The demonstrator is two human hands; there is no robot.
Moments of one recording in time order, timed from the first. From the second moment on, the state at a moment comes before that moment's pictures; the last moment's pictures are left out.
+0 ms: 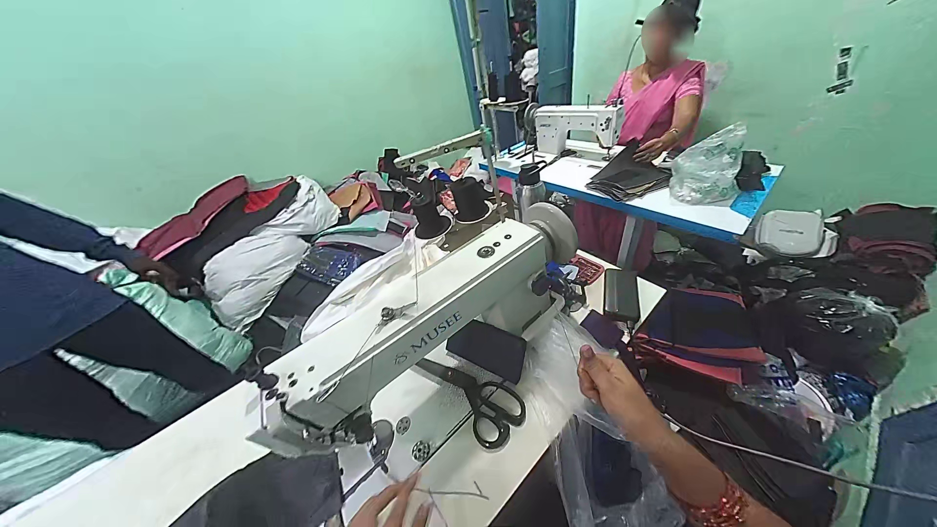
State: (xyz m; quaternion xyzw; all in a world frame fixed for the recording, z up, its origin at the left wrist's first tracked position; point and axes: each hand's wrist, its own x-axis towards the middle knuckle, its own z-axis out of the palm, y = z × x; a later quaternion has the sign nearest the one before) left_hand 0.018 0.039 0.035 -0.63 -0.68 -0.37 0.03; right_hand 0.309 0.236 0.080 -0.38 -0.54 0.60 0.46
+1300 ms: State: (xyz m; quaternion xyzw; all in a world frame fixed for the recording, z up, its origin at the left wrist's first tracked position) left_hand 0.088 0.188 0.073 -0.55 -0.55 -0.61 -0.14; right_hand 0.193 0.193 0.040 -0.40 -0.88 0.25 0.08
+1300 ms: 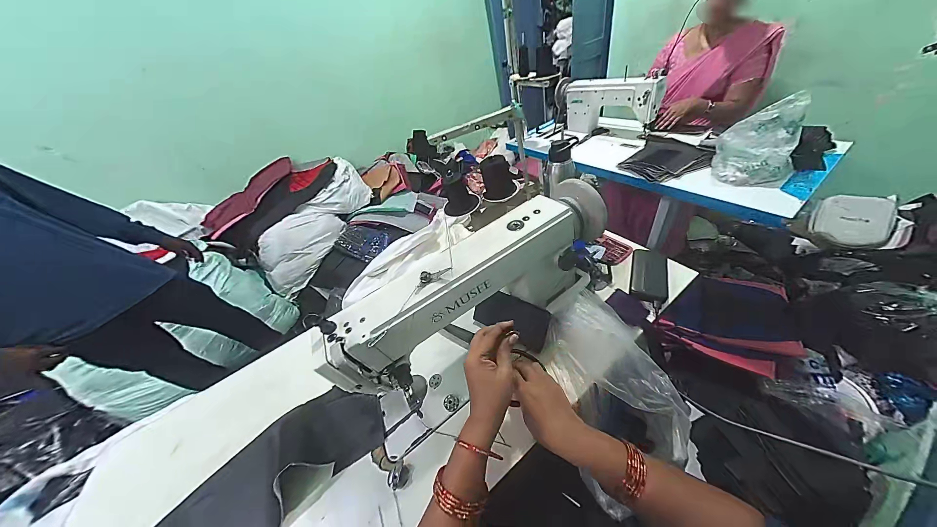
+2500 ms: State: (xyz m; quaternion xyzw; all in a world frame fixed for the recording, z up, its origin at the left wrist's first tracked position) left_hand 0.077 0.178 0.066 -0.49 -0.54 -0.67 -0.16; right_hand 0.381 0.200 0.033 -0.36 -0.54 0.74 0.18
